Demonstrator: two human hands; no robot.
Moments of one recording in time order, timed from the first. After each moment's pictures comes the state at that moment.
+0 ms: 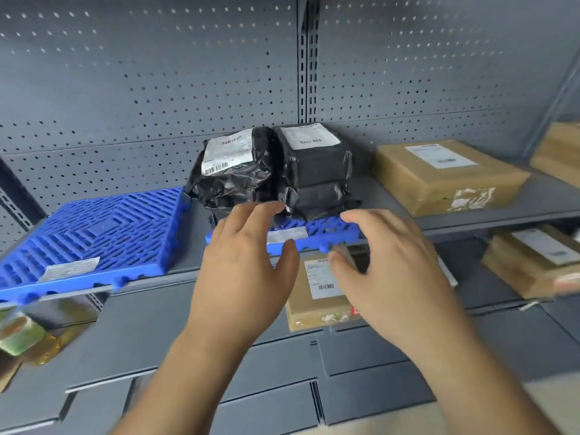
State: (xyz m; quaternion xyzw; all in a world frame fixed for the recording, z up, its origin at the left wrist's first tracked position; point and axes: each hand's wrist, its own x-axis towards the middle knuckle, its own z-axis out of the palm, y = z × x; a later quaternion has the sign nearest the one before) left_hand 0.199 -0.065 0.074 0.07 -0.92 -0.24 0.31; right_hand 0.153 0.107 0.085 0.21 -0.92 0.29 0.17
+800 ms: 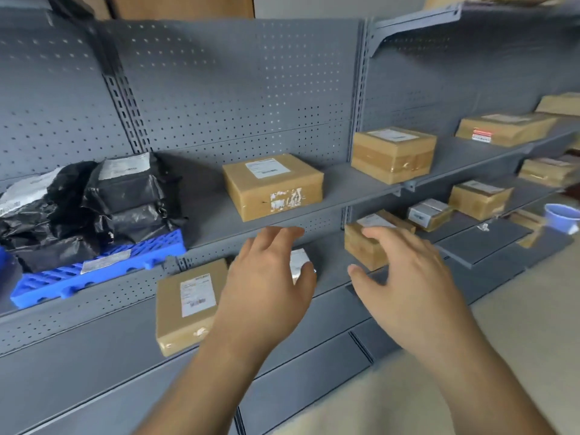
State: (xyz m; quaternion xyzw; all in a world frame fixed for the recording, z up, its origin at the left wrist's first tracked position) left_hand 0.164 0.248 0.070 -0.09 -0.93 -0.26 0.24; right_hand 0.180 0.434 0.082 0.04 -0.93 0.27 0.23
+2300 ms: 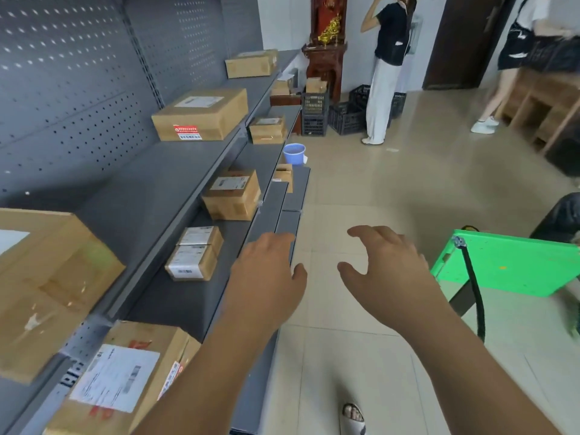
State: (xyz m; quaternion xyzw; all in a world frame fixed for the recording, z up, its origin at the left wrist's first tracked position) left_hand -0.223 0.787 -0.009 -0.47 -0.84 -0.26 0.00; right_hand -0.067 0.890 0.010 -0.43 -0.87 0.17 0.18
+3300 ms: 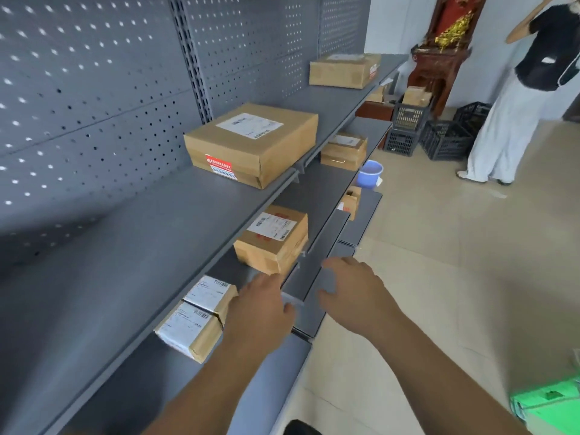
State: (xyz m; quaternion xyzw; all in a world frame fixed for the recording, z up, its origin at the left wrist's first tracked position) left_hand -0.464 0.991 -0.084 -0.28 -0.94 -0.17 -0.07; right_hand -0.382 1.154 -0.058 -0.21 -0.95 0.22 0.02
